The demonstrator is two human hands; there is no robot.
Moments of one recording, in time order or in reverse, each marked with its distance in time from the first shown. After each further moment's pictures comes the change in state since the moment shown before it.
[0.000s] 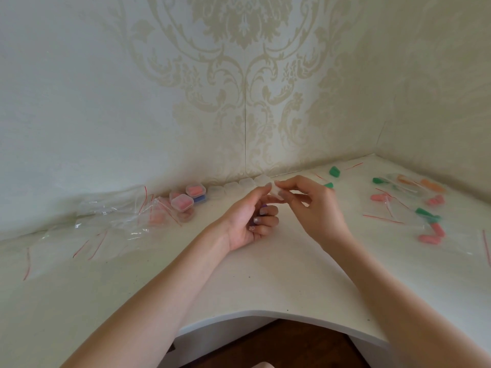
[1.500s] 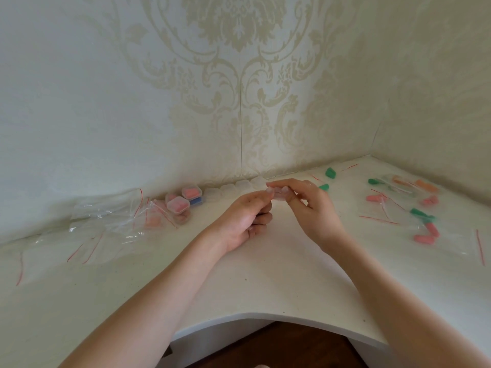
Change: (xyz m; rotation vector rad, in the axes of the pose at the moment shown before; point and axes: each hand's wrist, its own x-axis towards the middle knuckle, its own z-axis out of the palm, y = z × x) left_hand -0.003 -0.004 0.002 0.373 -0.009 0.276; right_hand 0.001 0.005 -0.003 -0.034 -0.088 0.028
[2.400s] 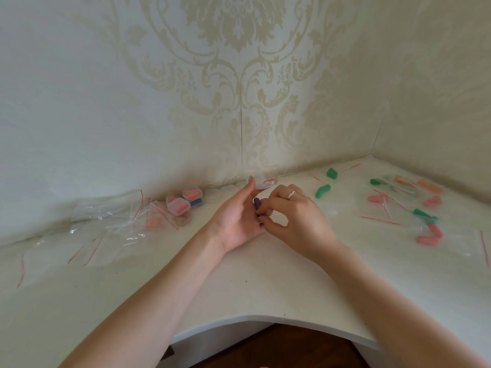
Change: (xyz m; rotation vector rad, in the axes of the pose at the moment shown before) left_hand 0.009 -0.002 -0.011 -0.495 0.001 -0.101; right_hand -0.006 -0.001 0.015 -0.409 -0.052 -0.339
